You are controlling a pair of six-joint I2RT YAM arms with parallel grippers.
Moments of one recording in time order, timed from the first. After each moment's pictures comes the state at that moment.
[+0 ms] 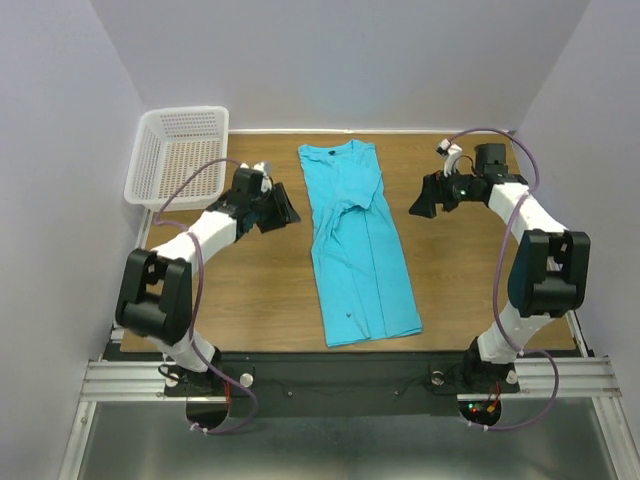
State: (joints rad) left arm -0.33 1.54 0.98 -0.21 0.24 -0.61; right arm -0.07 1.70 1.27 -0.48 -0.81 -0.32
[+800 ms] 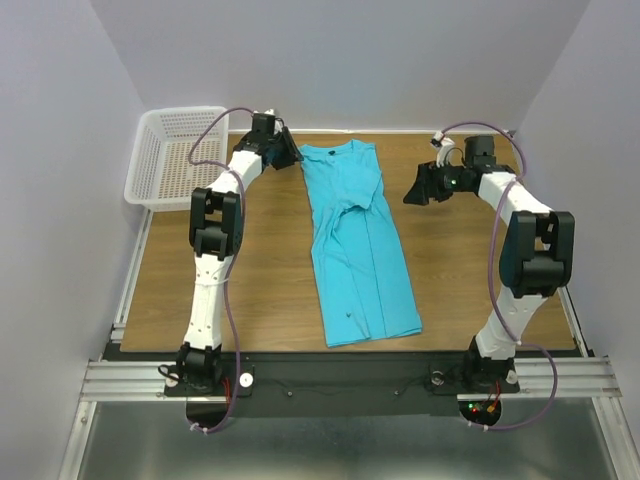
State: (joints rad) left arm -0.22 2.52 2.20 -0.33 0.24 -0.58; right arm -0.03 1.88 1.42 -0.43 -0.78 -0.18
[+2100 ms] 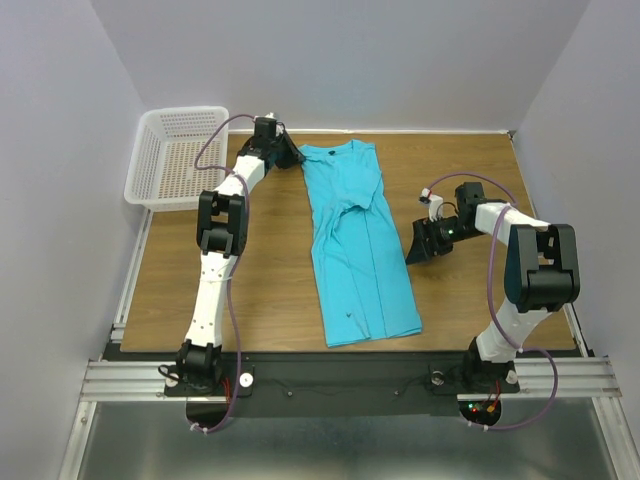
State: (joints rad) left arm -0.21 2.69 2.34 -0.25 0.31 -0.70; right arm -0.01 1.76 1.05 -0.65 -0.76 -0.39
